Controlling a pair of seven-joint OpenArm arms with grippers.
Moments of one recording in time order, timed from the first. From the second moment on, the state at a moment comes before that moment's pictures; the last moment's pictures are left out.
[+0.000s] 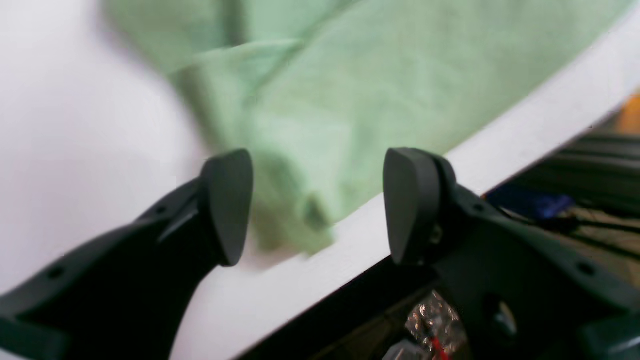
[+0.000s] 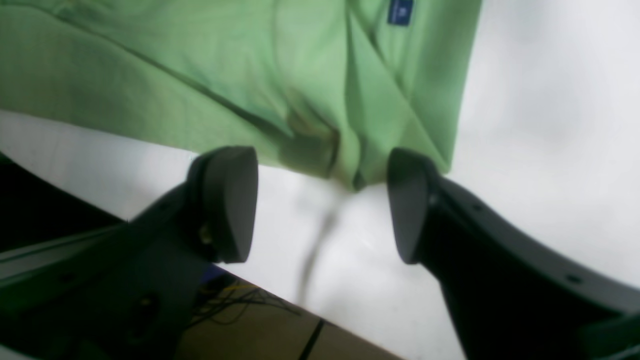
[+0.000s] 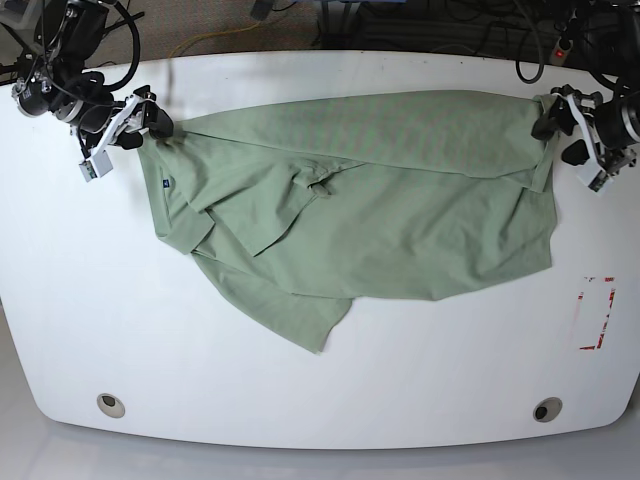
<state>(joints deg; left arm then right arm) 21.4 -35.9 -26.6 106.2 -55.9 -42.8 71.9 -16.5 17.9 35.4 98.5 54.4 40.9 -79.1</state>
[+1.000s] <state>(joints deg) 20.3 -31.3 -20.6 99.5 -28.9 -42.8 68.1 -7.2 12.0 32.2 85.5 25.2 41.9 -59.8</state>
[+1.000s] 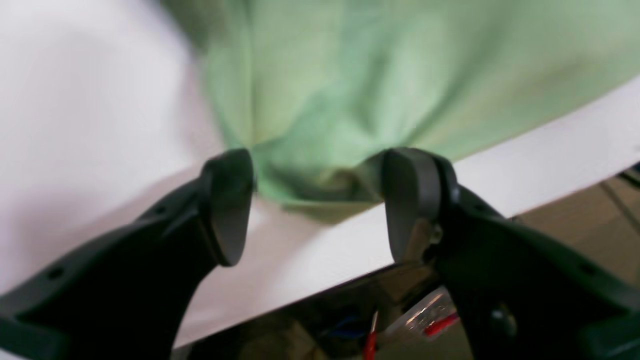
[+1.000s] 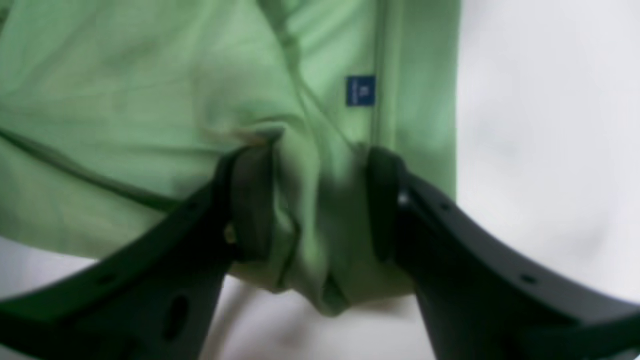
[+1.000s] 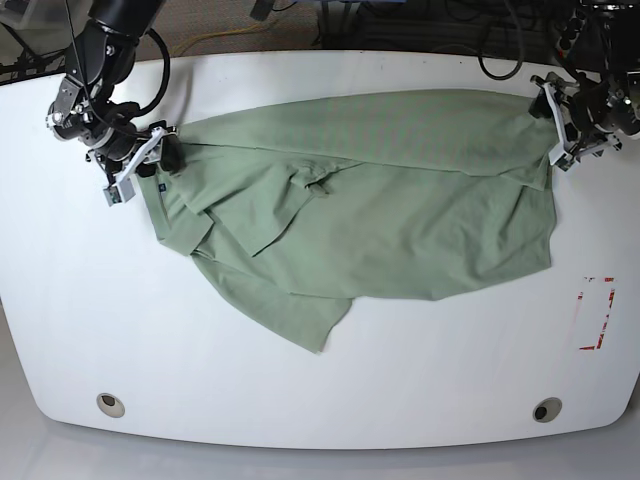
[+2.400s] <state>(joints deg) 8.9 -20.7 -13.7 97.8 -17.0 -42.8 70.7 -1.9 11.3 32.1 100.8 21.2 41.1 -72.6</state>
